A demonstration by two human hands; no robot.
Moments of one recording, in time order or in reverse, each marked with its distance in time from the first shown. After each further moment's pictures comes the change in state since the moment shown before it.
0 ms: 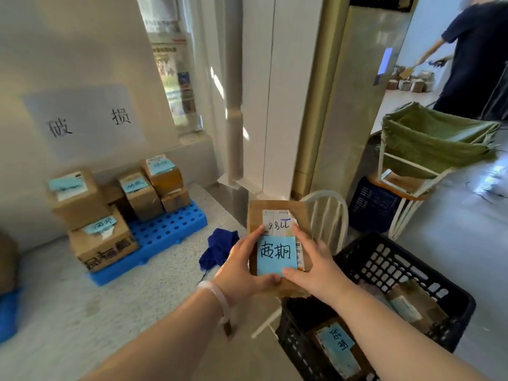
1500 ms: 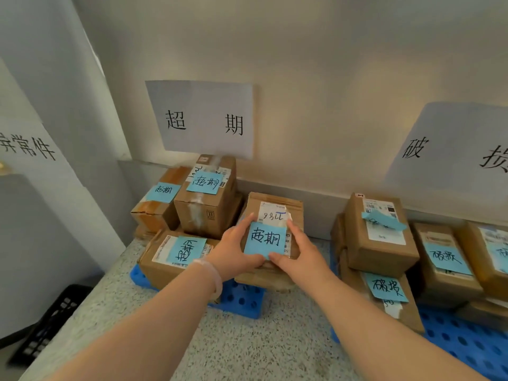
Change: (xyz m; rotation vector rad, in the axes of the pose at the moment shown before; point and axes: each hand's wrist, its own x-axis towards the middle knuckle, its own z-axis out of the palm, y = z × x) left_hand -0.217 -0.298 -0.498 -0.061 0.766 -0.655; right_hand 0.181 -0.396 0.553 0.033 -0.759 -0.379
